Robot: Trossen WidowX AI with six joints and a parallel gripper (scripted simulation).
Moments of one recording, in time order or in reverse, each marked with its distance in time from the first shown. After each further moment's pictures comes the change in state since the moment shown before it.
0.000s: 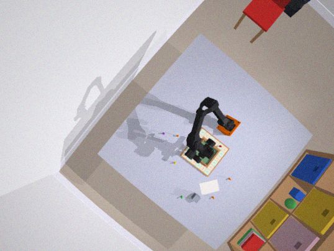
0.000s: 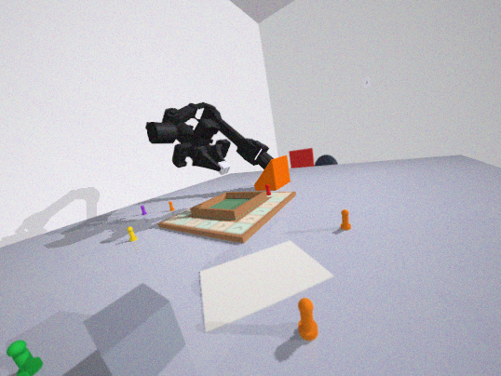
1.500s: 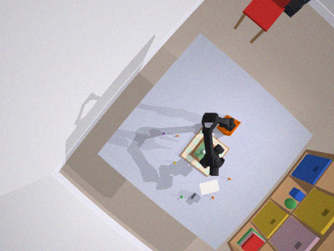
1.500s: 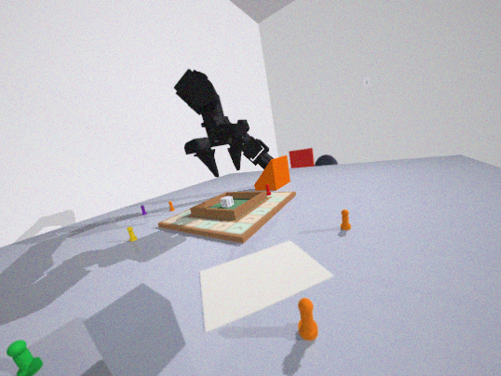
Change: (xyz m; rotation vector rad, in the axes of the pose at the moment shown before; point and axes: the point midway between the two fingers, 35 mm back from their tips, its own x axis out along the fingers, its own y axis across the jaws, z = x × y) arm 0.026 0.008 0.018 0.105 0.778 -0.020
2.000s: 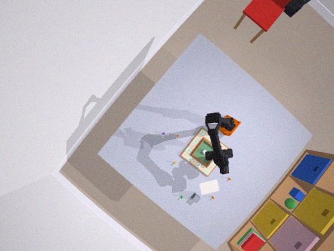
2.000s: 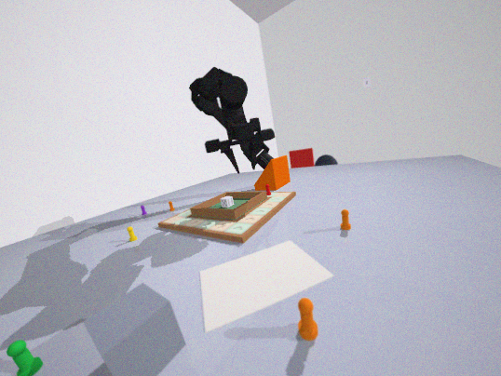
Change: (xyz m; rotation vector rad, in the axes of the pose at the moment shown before) arm 0.007 0.043 0.028 0.642 0.003 -0.026
